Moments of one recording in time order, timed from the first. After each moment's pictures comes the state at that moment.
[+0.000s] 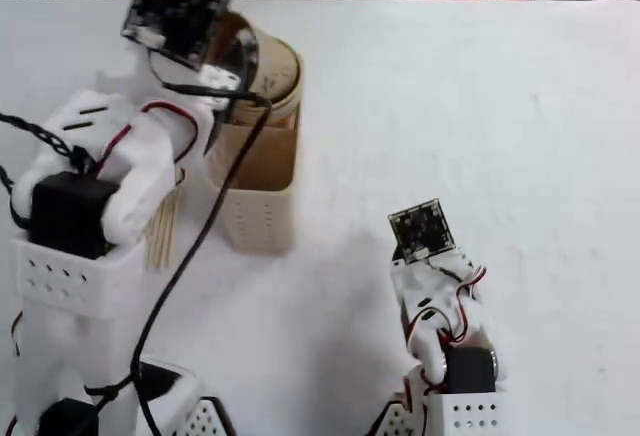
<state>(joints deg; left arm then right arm) 8.5 -29.5 -7.1 69.5 -12.6 -6.2 -102.8 92.5 52.5 23.0</state>
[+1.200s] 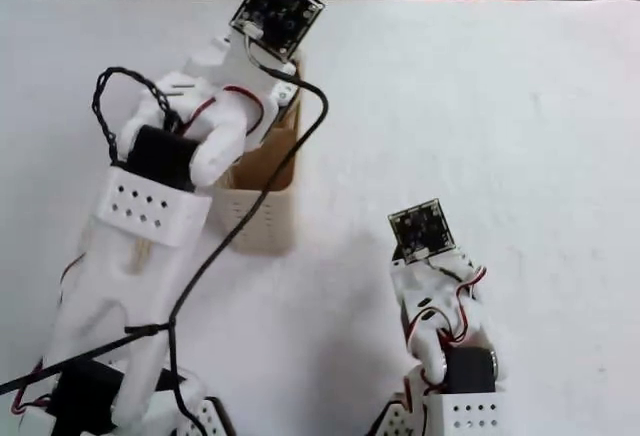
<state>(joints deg) 14.8 -18.8 3.0 57.2 -18.3 -6.2 -102.8 92.5 52.5 23.0</state>
